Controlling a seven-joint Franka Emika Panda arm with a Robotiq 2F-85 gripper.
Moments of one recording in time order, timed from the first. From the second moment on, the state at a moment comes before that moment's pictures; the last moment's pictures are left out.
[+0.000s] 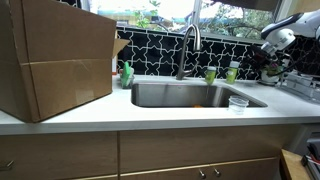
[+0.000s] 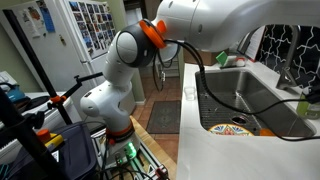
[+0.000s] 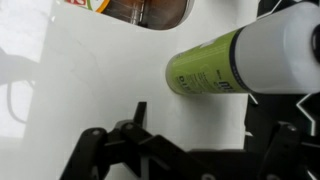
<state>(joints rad) -1.01 0.68 -0.24 -1.17 0.73 1.88 0.73</state>
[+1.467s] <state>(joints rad) -1.13 0.96 -0.10 -0.87 0.95 1.67 1.15</state>
